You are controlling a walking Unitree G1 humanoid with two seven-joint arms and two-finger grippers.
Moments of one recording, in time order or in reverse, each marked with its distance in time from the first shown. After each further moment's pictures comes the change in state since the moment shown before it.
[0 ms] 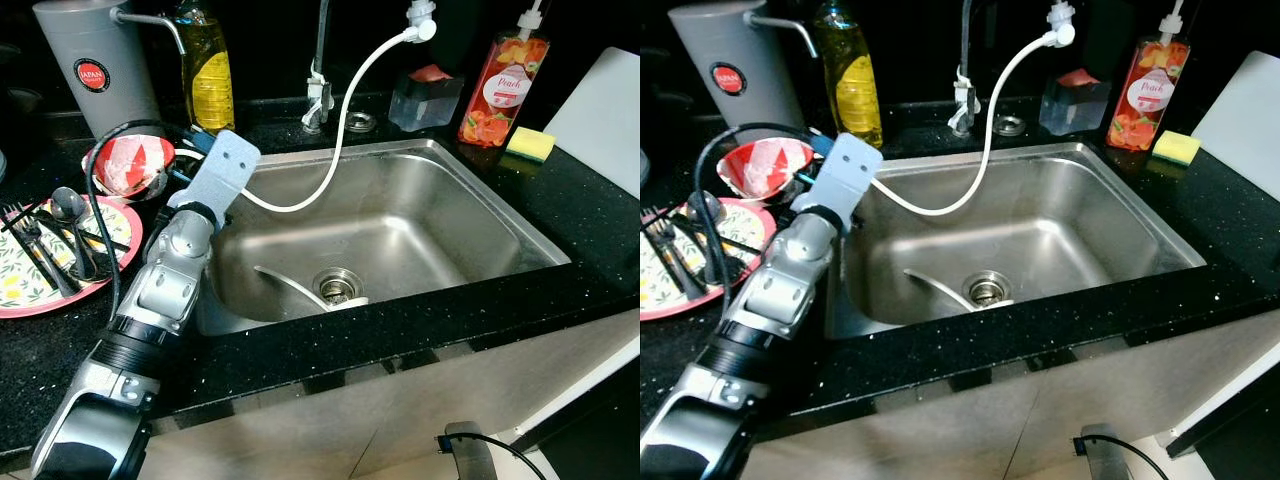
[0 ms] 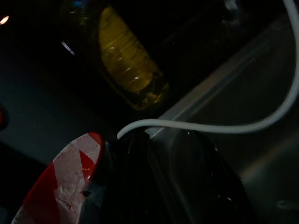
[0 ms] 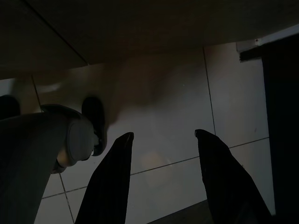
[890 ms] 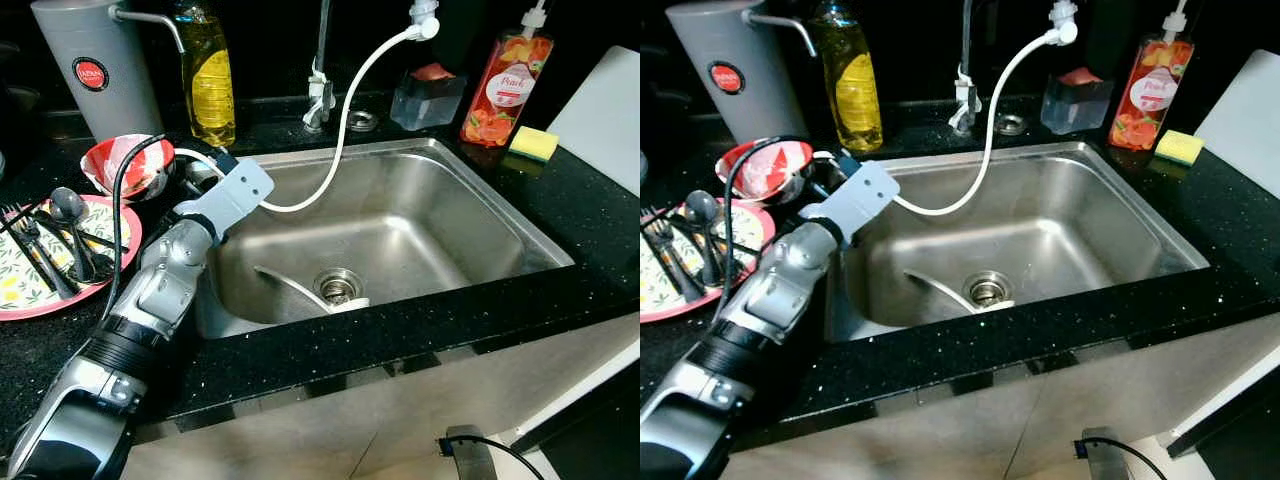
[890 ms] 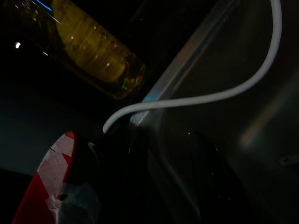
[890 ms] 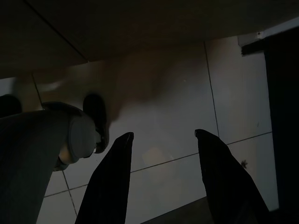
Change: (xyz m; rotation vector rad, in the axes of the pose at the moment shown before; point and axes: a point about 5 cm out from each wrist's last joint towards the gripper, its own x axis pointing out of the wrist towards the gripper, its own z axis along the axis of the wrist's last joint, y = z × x) left arm 0.000 -0.005 -0.017 0.166 0.061 -0.125; right arm -0.001 0.001 -0.004 0.024 0.014 -0.006
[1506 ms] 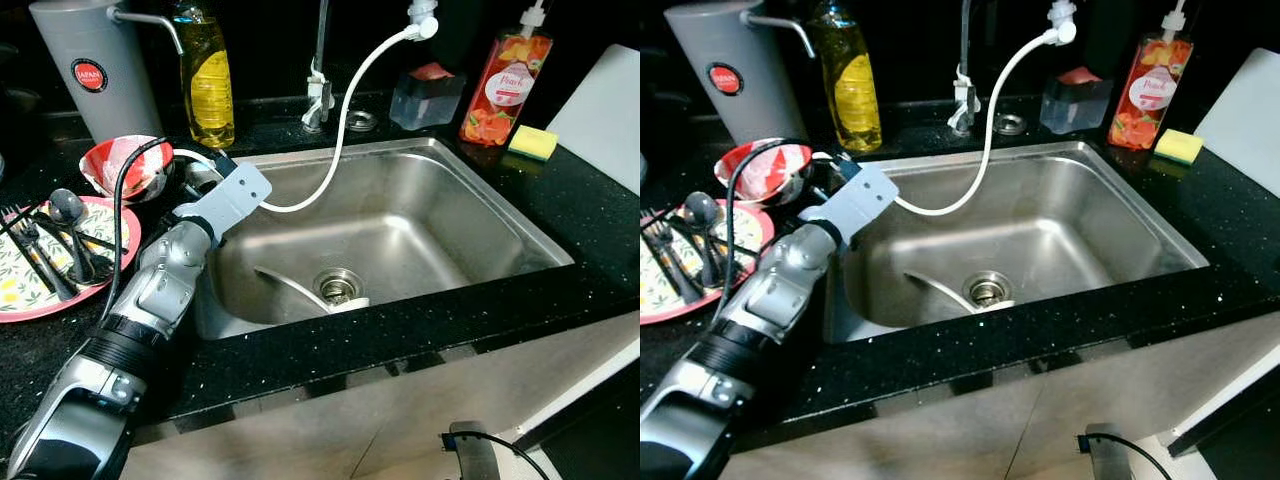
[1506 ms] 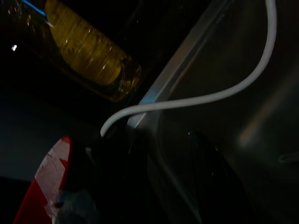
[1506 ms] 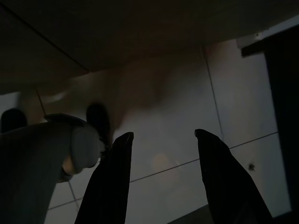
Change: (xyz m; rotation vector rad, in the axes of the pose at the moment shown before) left arm 0.001 0.000 0.000 0.003 0.002 -0.009; right arm 0.000 -0.002 0.003 0.045 -0.029 -0.020
